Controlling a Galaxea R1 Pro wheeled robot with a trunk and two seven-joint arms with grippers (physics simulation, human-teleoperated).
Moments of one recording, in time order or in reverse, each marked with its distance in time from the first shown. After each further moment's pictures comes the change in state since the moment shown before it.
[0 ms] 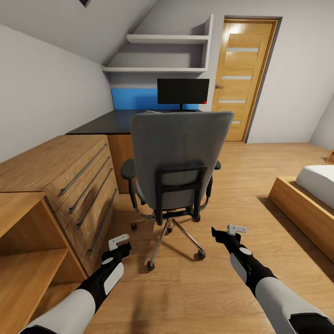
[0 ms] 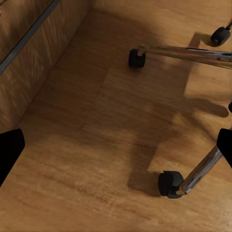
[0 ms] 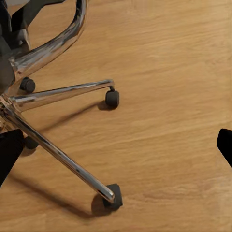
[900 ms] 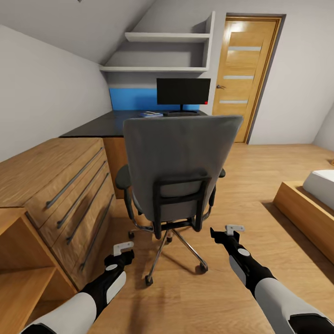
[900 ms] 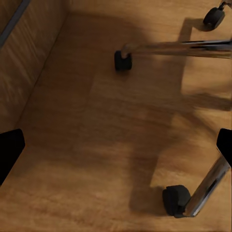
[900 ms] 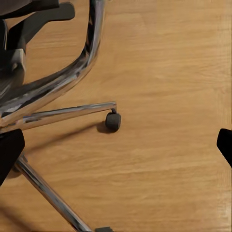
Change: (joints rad) left arm 0.000 -0.002 -0.150 0.074 -0.001 -0.011 0.002; right arm 0.003 0.003 0.014 0.006 0.089 -0.035 0.002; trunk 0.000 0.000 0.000
